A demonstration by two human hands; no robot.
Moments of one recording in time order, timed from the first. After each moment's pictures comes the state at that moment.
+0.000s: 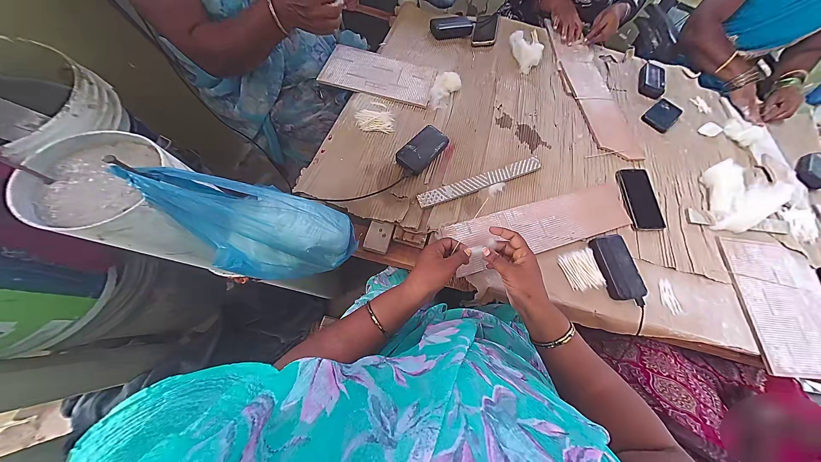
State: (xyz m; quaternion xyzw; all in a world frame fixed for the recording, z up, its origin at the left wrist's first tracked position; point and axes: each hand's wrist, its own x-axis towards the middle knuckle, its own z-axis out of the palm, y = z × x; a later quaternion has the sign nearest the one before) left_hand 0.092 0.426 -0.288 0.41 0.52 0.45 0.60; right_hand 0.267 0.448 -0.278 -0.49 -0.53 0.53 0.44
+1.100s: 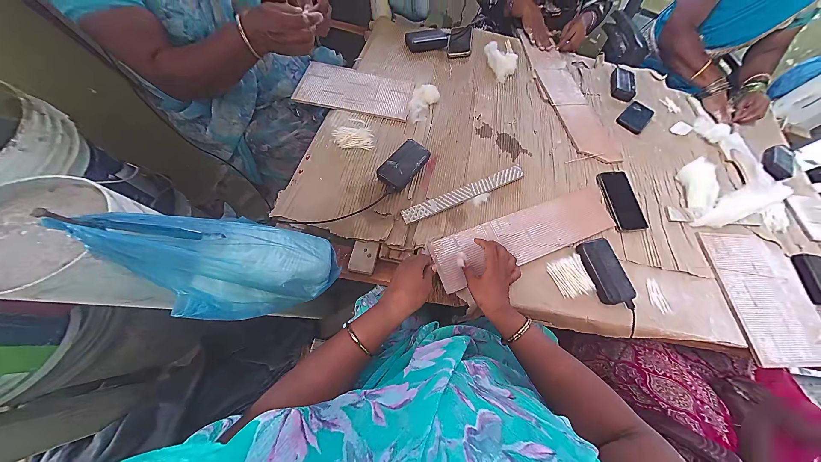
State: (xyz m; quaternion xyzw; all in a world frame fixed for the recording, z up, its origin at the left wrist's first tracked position) left_hand 0.070 0.447 -0.292 0.63 0.65 0.16 0.39; right_hand 0.252 0.473 -0.319 -0.67 -0.69 0.16 0.24
